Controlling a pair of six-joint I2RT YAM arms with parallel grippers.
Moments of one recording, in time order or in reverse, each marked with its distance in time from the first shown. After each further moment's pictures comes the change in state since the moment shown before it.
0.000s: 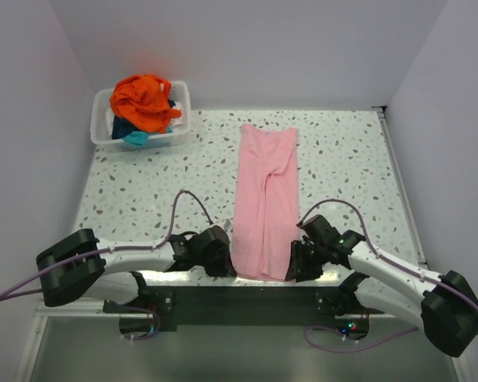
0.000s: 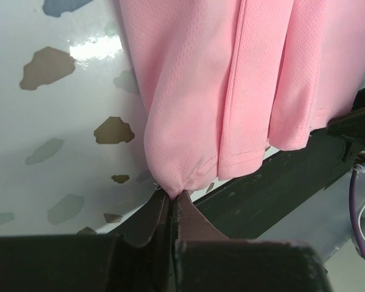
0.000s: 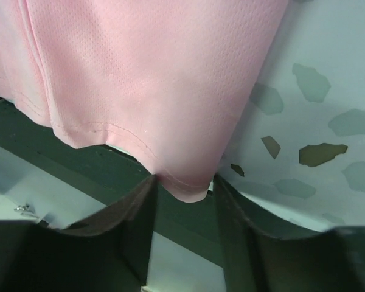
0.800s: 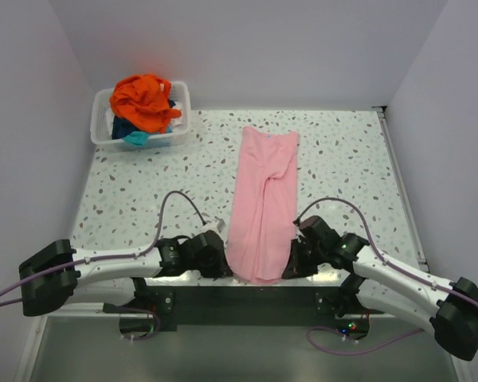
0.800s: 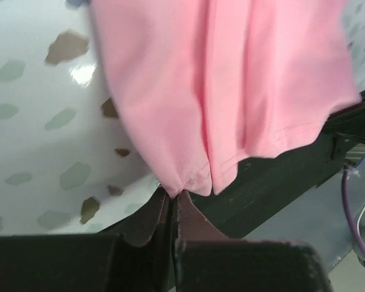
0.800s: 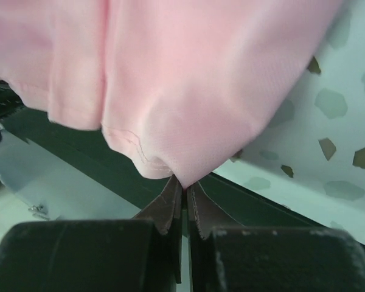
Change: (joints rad) left arm -0.051 -0.184 -0.058 -0.084 -0.090 -0.053; right arm 0.105 -0.090 -0.002 0.040 0.020 0.124
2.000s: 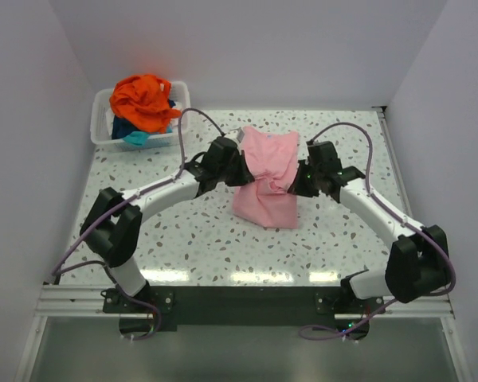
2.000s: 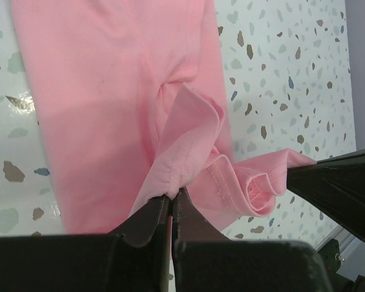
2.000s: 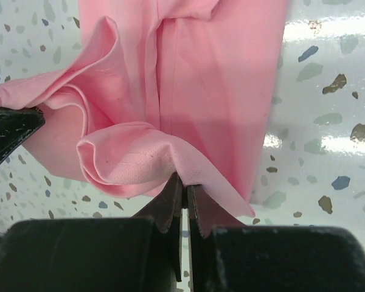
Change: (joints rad) left arm 0.472 0.566 0.772 0.057 0.082 0.464; right arm -0.404 0.505 0.631 0.070 0.243 -0.291
